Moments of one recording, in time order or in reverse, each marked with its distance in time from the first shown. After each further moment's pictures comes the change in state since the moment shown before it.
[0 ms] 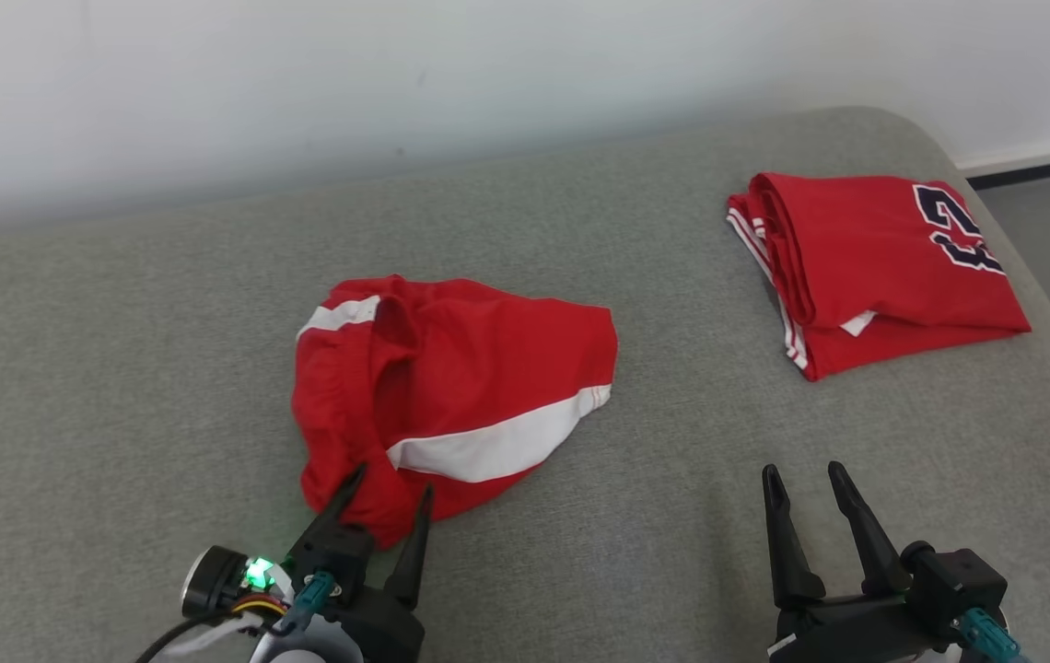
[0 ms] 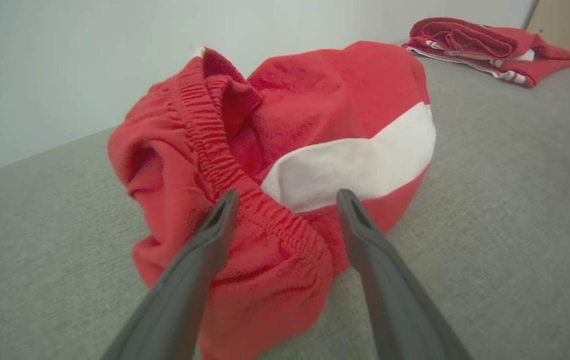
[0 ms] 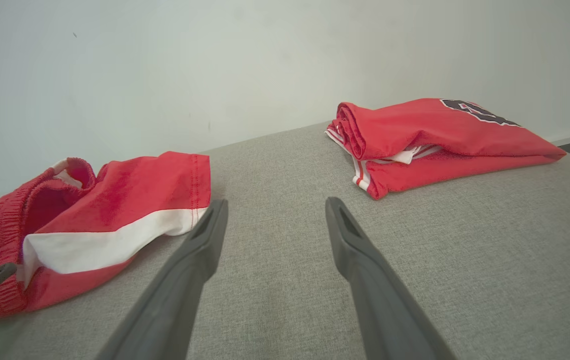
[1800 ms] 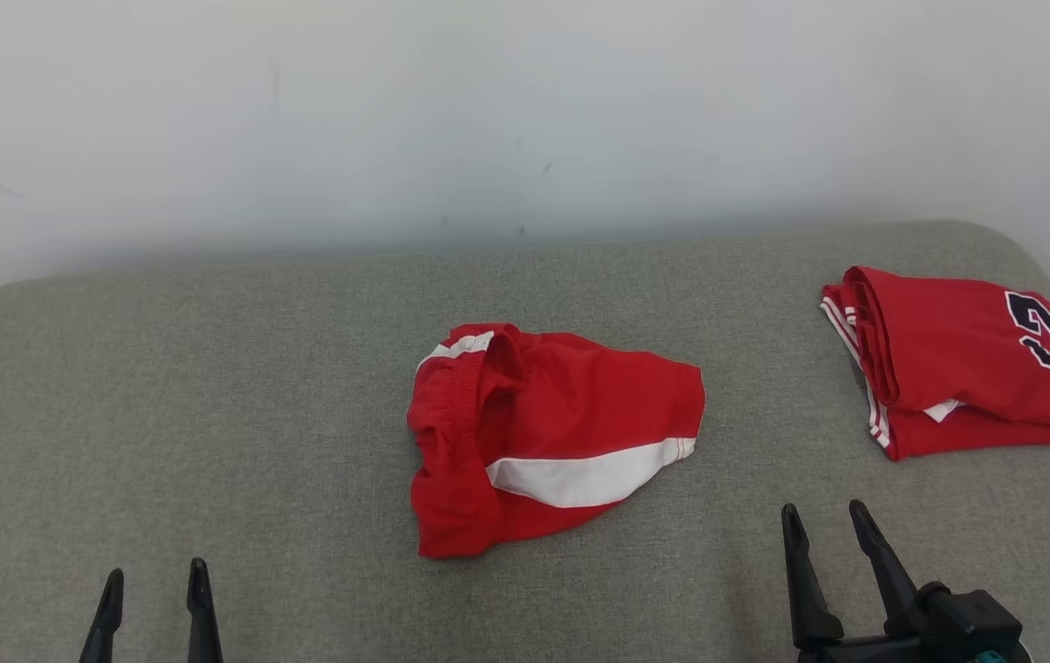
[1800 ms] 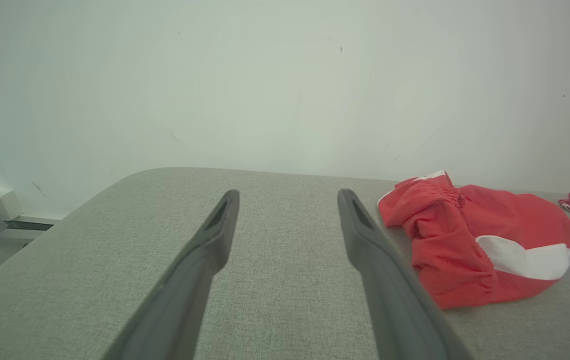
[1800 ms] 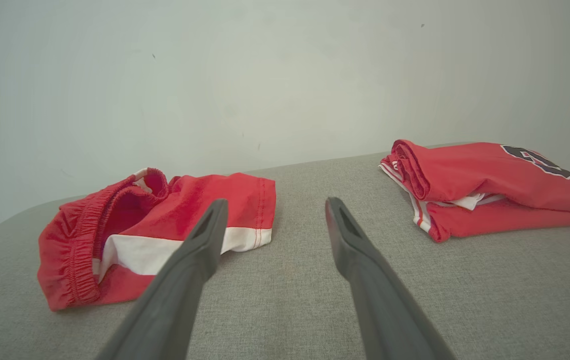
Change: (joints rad) left arm 0.462 -0.017 0.402 -0.561 -0.137 -0.013 0.000; right arm 0.085 0.000 -0.034 -0.044 -0.057 0.000 0.000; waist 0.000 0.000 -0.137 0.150
